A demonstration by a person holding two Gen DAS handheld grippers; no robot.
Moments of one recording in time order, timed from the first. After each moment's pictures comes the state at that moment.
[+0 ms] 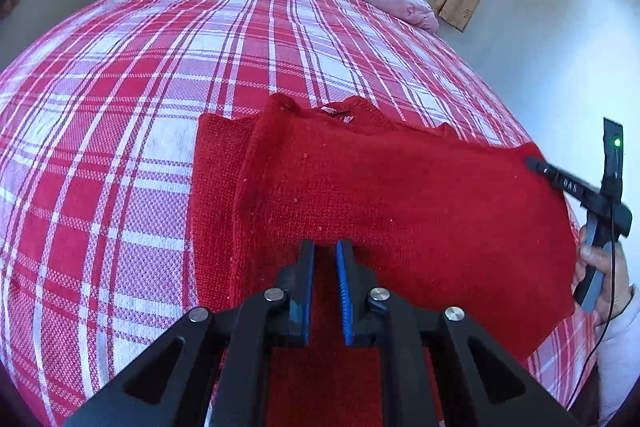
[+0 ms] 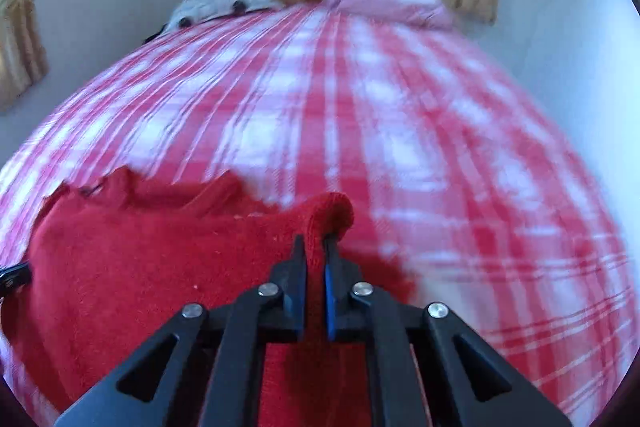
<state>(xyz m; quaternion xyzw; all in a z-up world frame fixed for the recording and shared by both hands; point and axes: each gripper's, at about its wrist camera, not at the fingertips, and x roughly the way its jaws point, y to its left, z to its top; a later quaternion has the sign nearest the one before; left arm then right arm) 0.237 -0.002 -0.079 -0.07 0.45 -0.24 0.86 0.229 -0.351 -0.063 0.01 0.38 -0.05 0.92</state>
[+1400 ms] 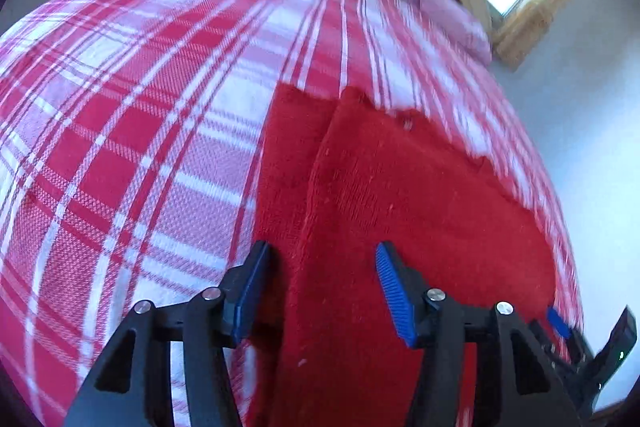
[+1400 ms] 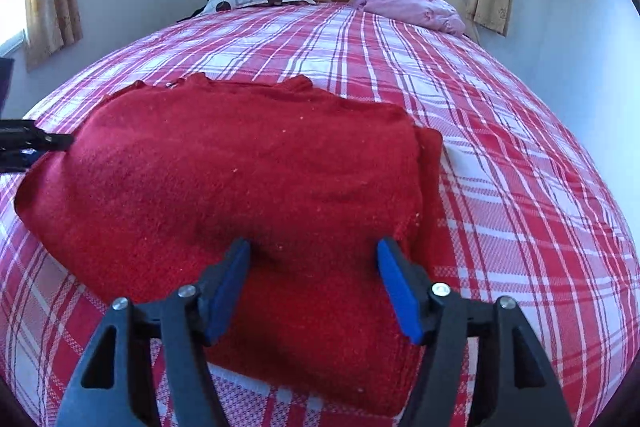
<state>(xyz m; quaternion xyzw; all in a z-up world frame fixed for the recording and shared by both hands) 0.236 0.027 -0.092 -0.18 0.47 -0.15 0.85 0.105 -0.297 -0.110 -0.02 0.37 0.00 0.93</state>
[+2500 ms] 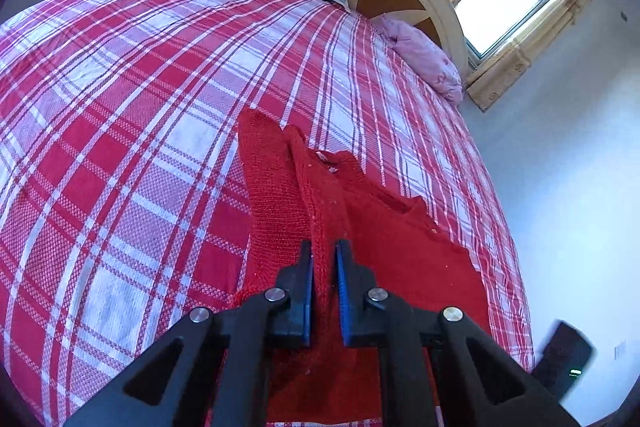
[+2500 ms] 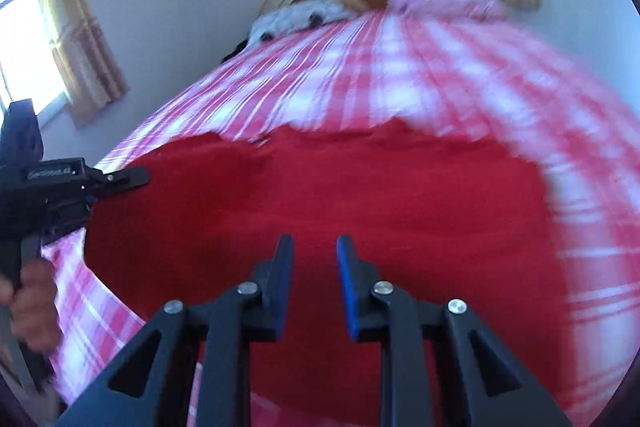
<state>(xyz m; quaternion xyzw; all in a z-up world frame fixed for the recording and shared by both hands) 0.225 0.015 -0.038 -0.25 0.43 -0.17 0.85 0.151 -0.238 -0.087 0.11 0.36 0.11 0.92</state>
